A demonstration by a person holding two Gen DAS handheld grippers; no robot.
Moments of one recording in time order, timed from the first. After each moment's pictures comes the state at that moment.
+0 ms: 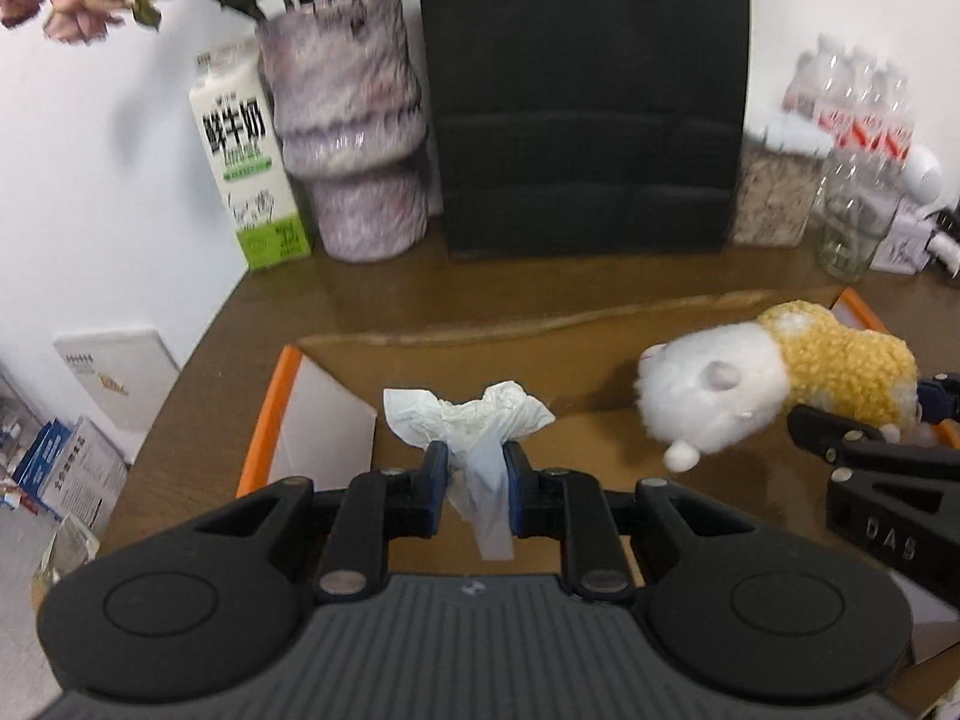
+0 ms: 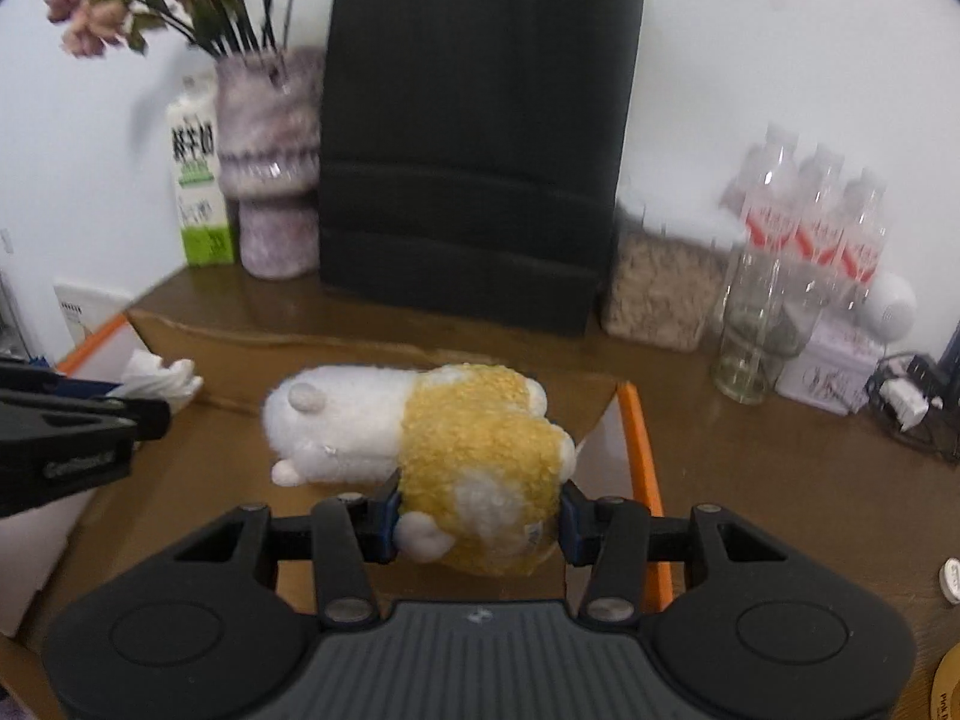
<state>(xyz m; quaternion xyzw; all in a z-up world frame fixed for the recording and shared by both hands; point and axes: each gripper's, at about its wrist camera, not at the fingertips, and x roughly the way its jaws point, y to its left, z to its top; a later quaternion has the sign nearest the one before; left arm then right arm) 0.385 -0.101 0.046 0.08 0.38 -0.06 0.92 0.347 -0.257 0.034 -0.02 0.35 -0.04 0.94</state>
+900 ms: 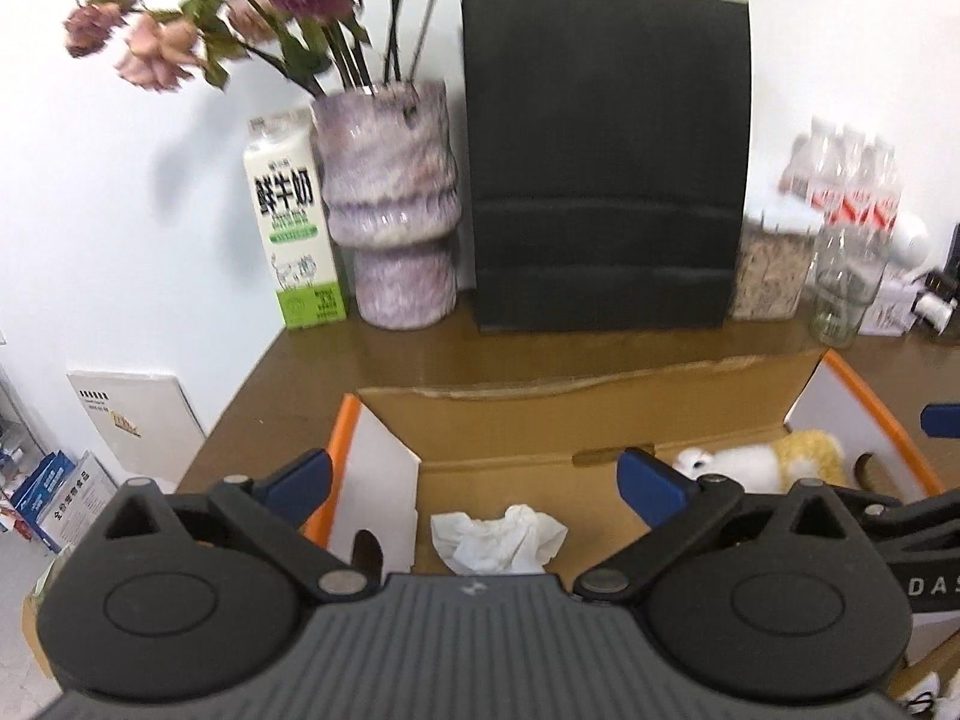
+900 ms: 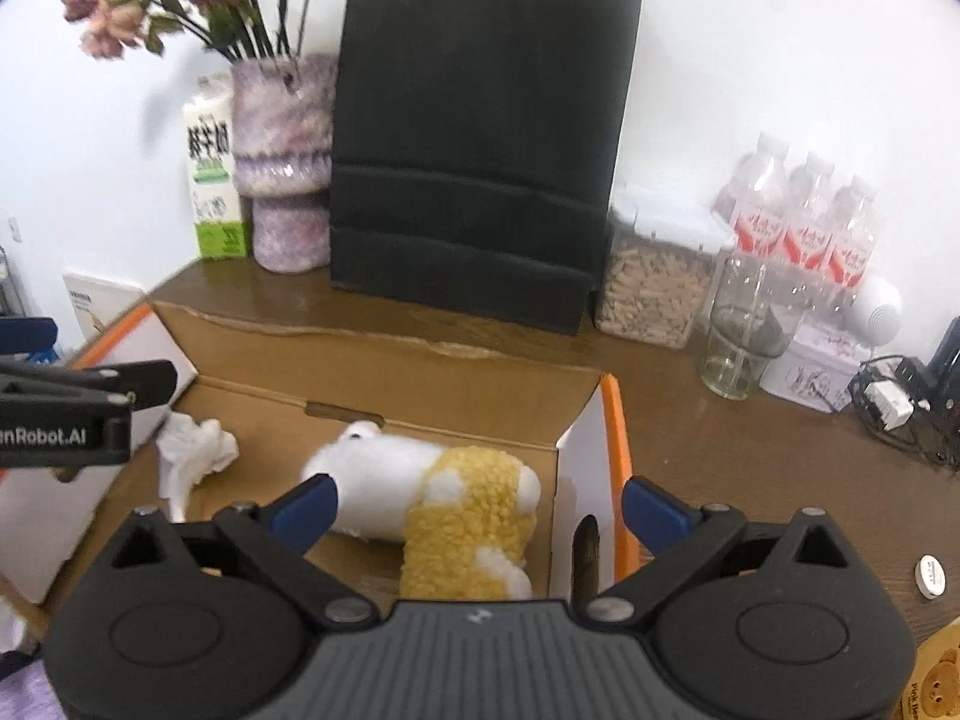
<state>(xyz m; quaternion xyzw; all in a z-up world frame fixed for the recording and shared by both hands) 0.350 -0.073 0.079 0.06 0.29 -0.06 0.95 0.315 -0.256 0.059 -0.03 0.34 -0.03 0.94</state>
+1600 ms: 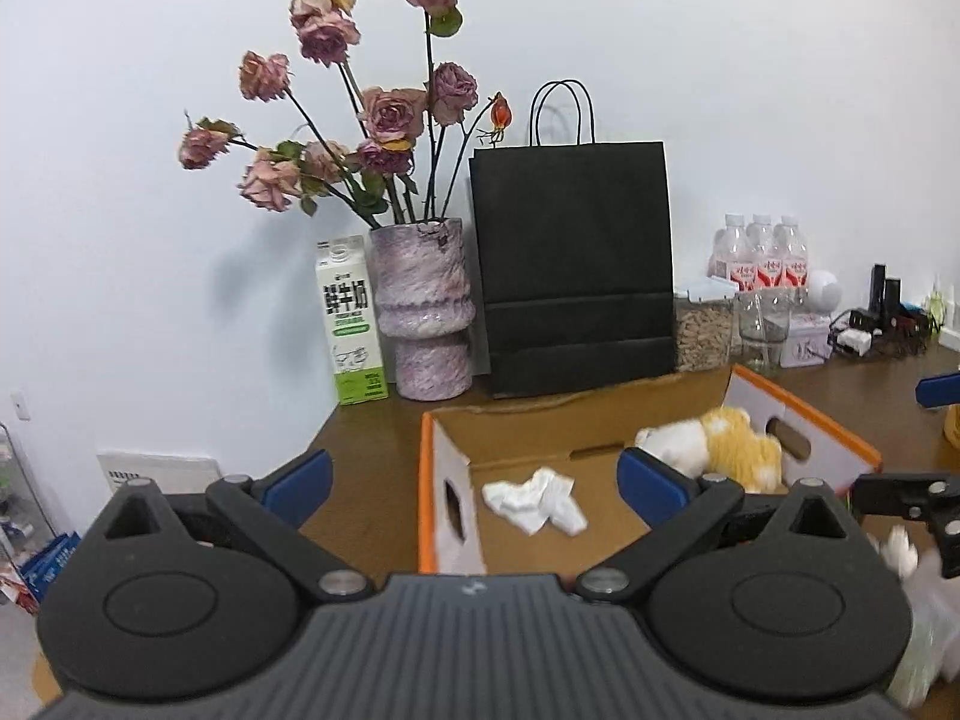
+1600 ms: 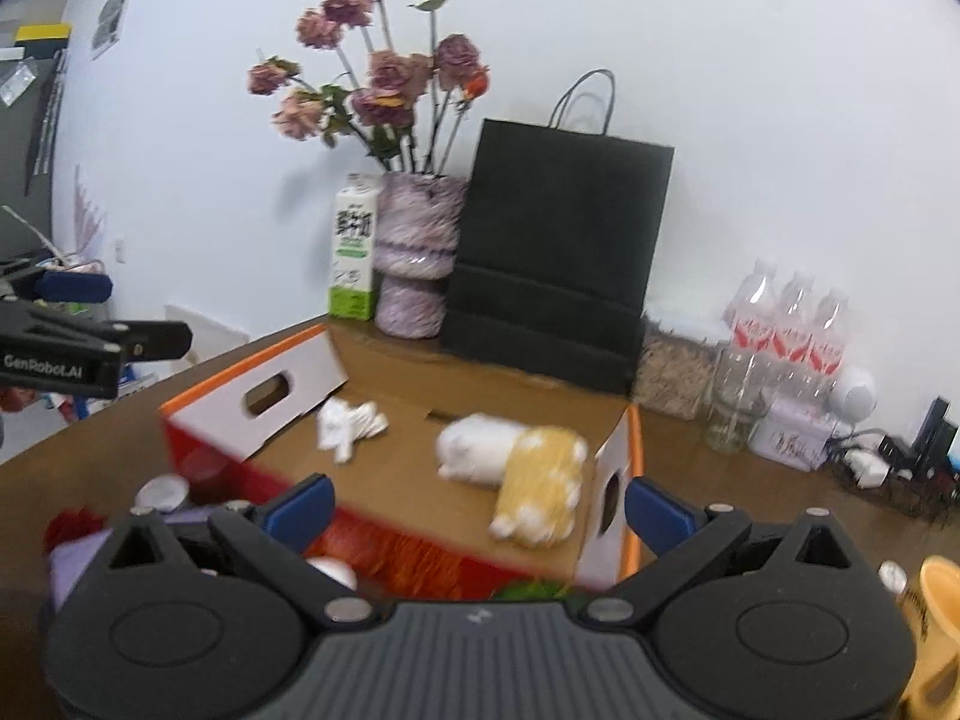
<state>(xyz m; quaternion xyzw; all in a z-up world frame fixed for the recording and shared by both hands) 0.175 -0.011 0.087 0.07 0.15 -0.09 0.98 0.137 -0.225 0.077 -0.07 0.22 0.05 0.97</state>
